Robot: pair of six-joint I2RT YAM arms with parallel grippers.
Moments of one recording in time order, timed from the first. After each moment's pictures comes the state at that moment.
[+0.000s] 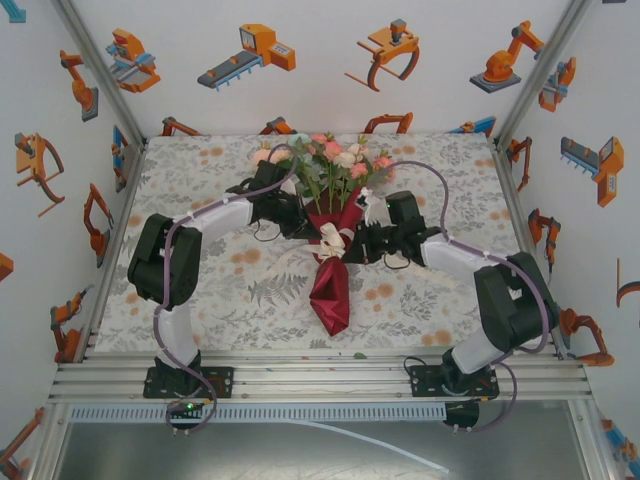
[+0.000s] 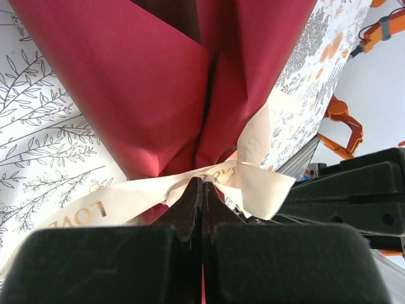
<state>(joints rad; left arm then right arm) -0.53 1.91 1.32 -0.35 0.56 -0.77 0.43 1.55 0.82 -0.05 -0.73 0.18</state>
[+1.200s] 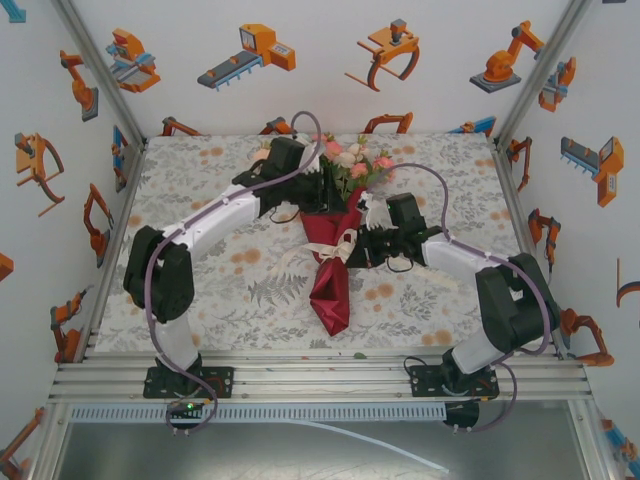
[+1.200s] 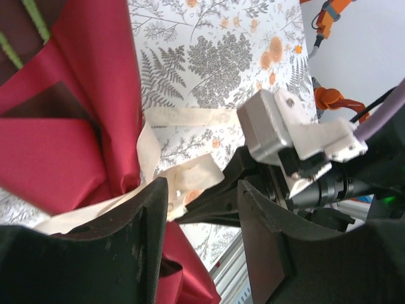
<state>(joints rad) -0.66 1.85 1.53 -0.34 0.46 -0.58 0.42 1.55 0.83 -0.13 -0.72 0.13</state>
